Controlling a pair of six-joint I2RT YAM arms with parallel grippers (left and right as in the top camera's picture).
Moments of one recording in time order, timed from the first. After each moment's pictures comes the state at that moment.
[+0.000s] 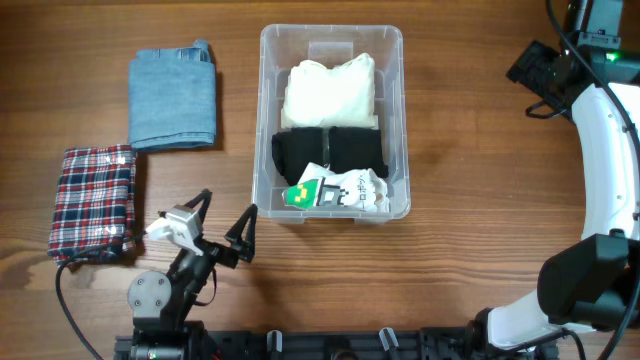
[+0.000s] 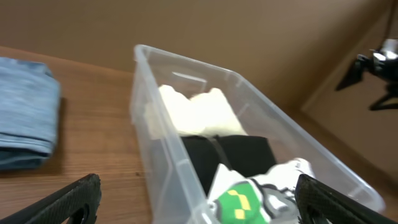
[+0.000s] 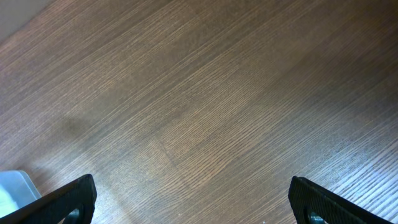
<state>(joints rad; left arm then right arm) -0.02 0.03 0.01 -0.04 0.43 -0.38 -0.17 1.73 1.64 -0.97 0.22 0.46</state>
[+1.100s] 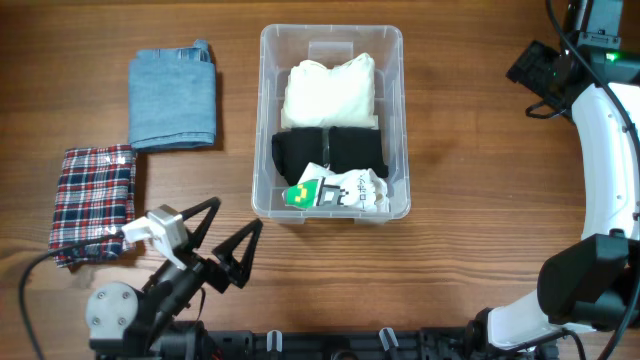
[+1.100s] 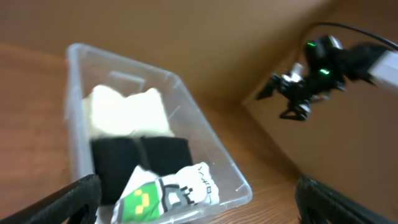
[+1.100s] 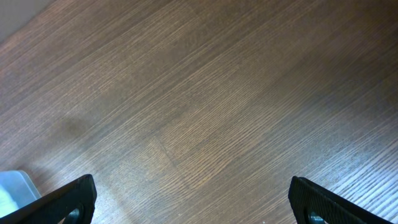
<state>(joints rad) -0.02 0.17 0.50 -0.47 0.59 -0.52 -0.17 1.73 1.64 -0.97 0.22 0.46</state>
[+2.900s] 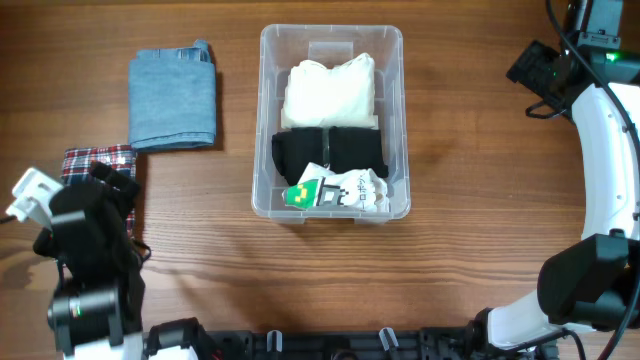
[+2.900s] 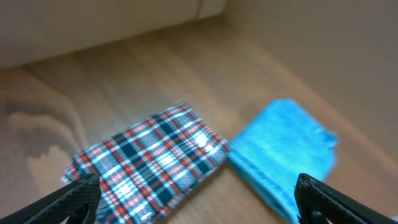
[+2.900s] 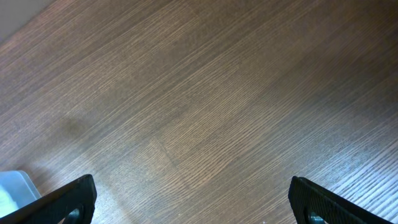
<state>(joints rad) 0.19 0.73 0.83 -0.70 -0.50 -0.57 -0.17 1.73 1.64 -0.97 0.22 0.46</state>
